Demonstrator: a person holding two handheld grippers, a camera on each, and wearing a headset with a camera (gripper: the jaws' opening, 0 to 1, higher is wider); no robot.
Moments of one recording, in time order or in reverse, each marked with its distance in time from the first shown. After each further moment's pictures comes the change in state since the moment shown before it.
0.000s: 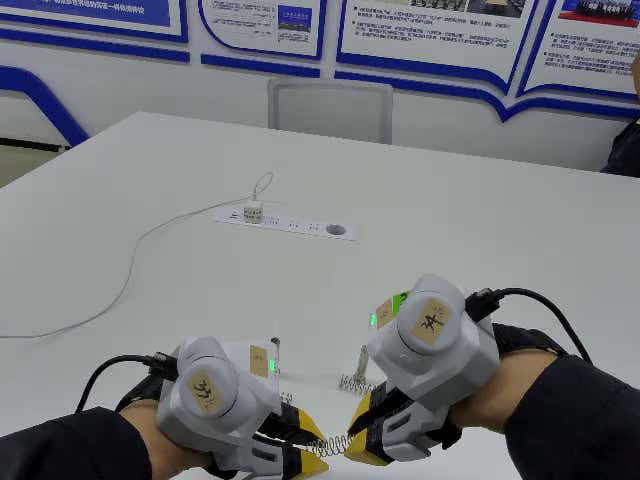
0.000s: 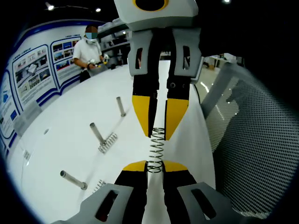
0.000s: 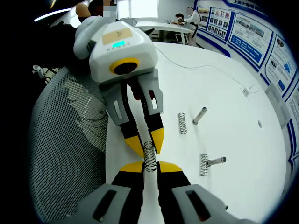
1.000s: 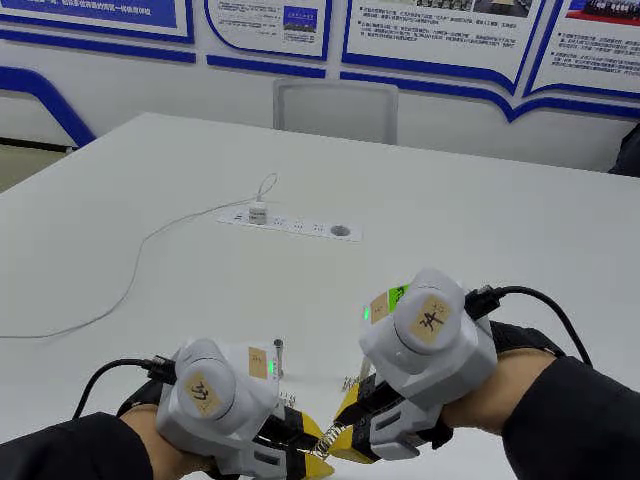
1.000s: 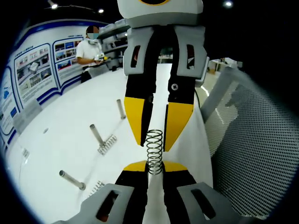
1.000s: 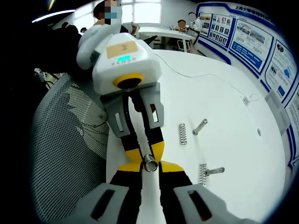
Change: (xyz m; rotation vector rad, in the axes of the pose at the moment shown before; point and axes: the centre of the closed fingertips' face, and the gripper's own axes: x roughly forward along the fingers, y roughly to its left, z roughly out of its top) left arm -0.001 -0.002 0.005 -0.025 -0.029 -0.001; right arm 0.002 0.001 0.016 -0.026 -0.054 -0.001
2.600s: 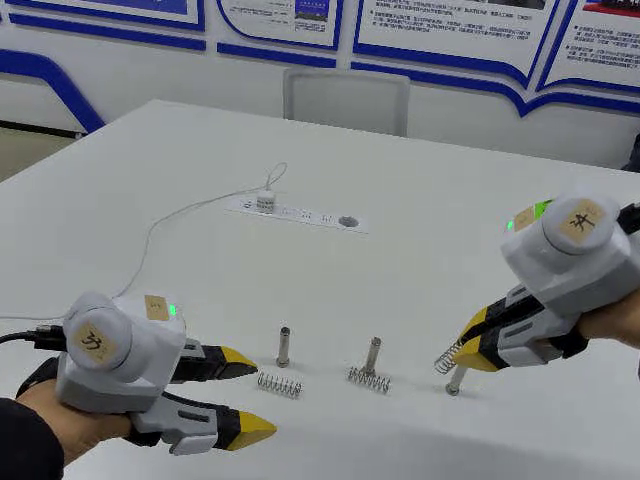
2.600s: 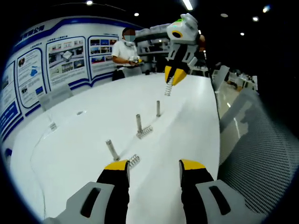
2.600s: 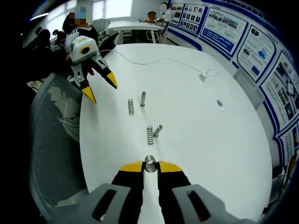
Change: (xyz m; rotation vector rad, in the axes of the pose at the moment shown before) left arm -0.080 0.040 -0.017 -0.189 -0.079 0.239; right arm -0.103 -0.090 -0.064 0.143 0.098 -0.222
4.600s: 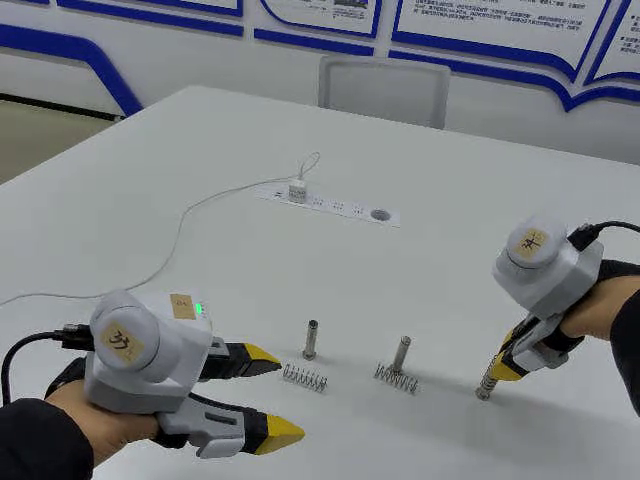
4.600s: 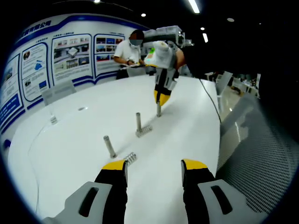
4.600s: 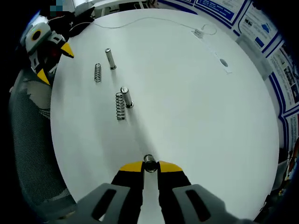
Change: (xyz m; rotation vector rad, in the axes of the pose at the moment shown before) left arm 0.005 -0.007 -0.004 -0.056 -0.011 0.019; right arm 0.082 -0.048 -0.066 0.105 0.281 0.043
